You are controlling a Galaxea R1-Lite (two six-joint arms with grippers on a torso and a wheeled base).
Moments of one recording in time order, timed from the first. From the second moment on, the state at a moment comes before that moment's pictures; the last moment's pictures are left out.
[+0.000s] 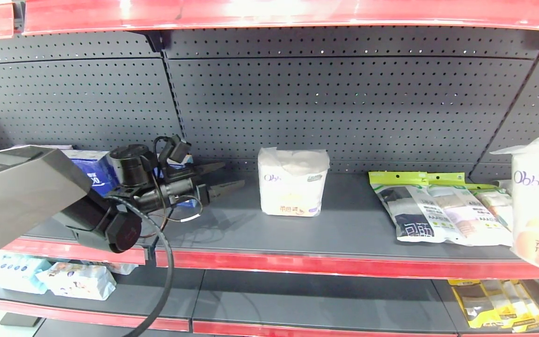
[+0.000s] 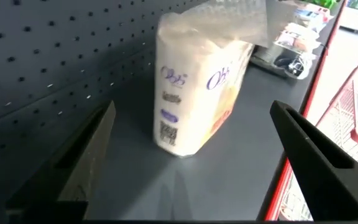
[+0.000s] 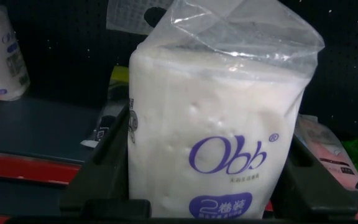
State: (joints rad) left arm -0.21 2.19 -0.94 -1.25 -0.82 -0.04; right arm -0.32 0.86 -0.45 -0.38 0.23 -0.31
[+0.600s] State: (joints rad) left arm -0.24 2.25 -1.02 -1.25 -0.80 -0.04; right arm -0.32 0.85 -0.45 -0.38 0.23 -0.31
